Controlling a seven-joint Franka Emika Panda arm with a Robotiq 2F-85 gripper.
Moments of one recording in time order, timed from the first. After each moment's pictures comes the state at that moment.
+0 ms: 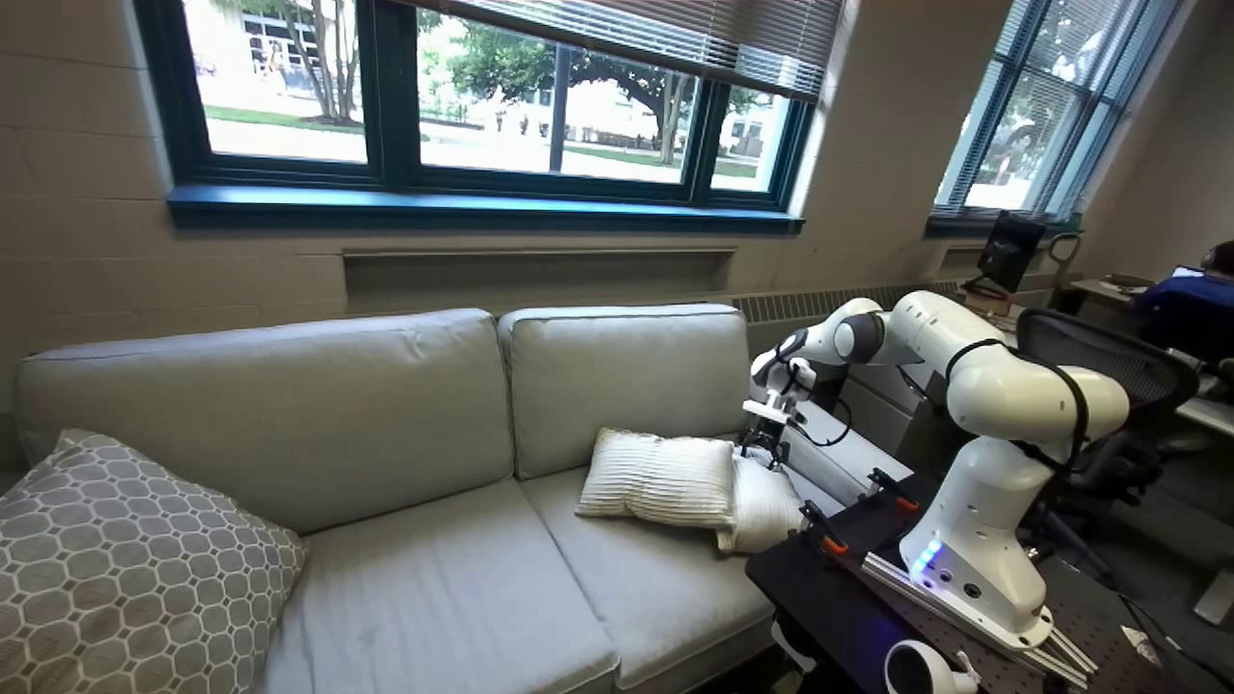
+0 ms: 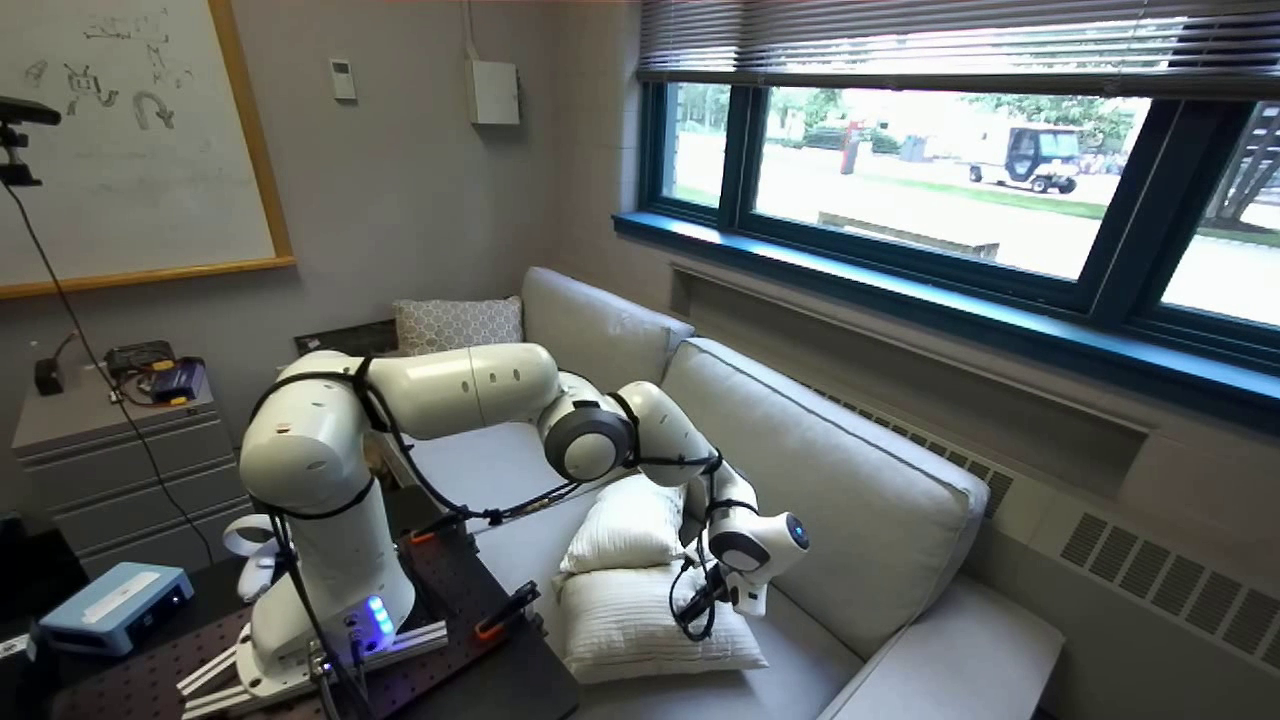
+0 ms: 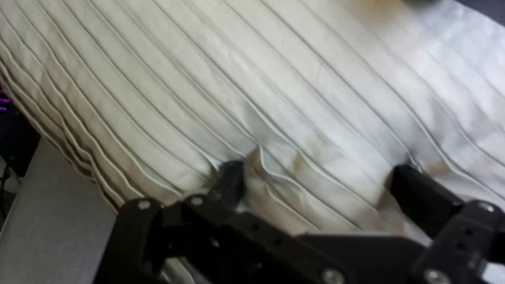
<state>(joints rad) -0.39 1.46 -0.09 -1.06 0.47 2.02 0.66</state>
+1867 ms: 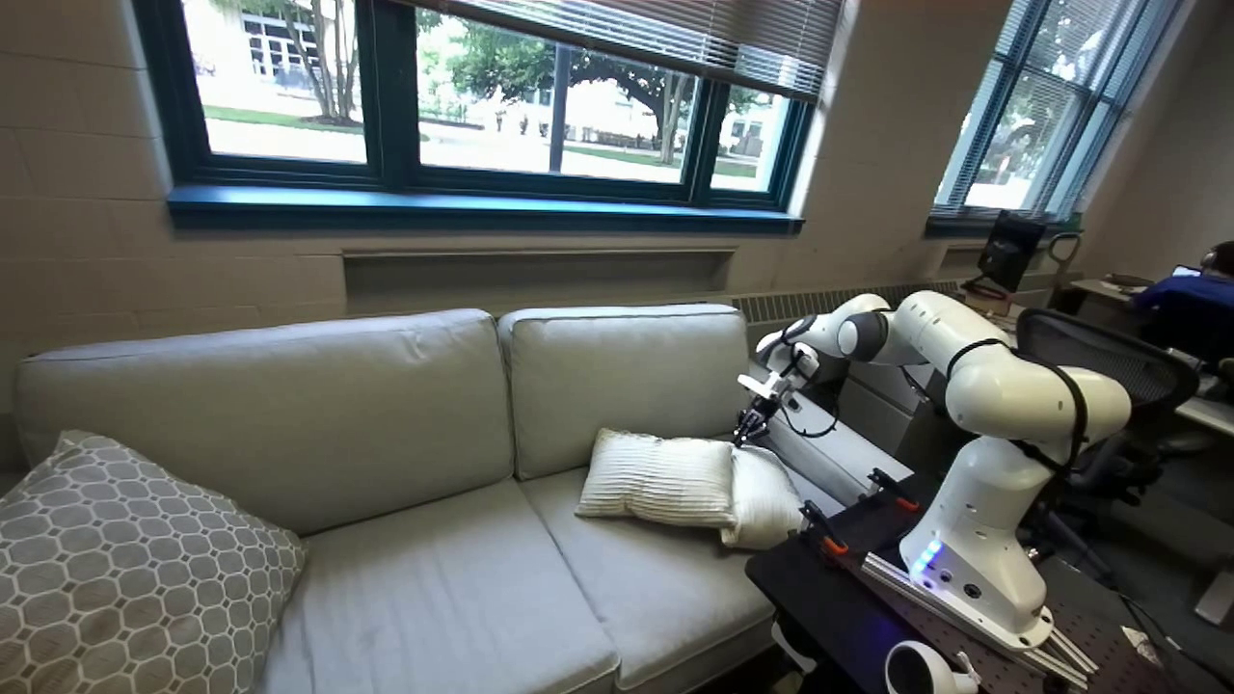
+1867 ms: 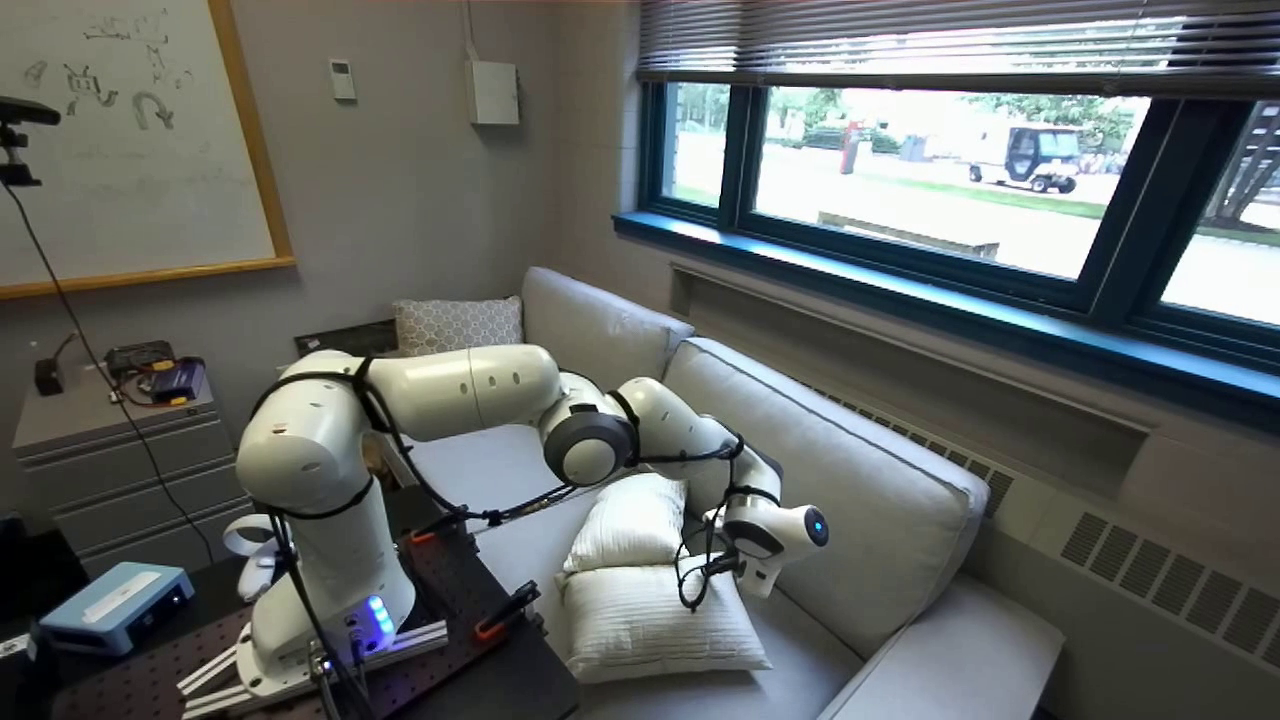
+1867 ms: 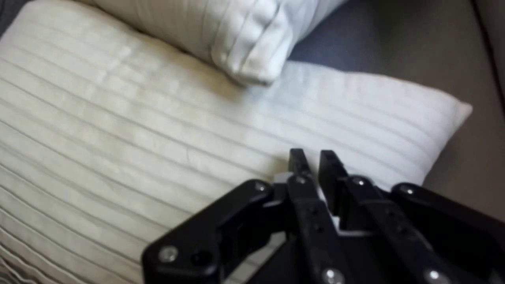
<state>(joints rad) -0.43 1.46 -0.06 -0.96 0.67 1.98 0.88</state>
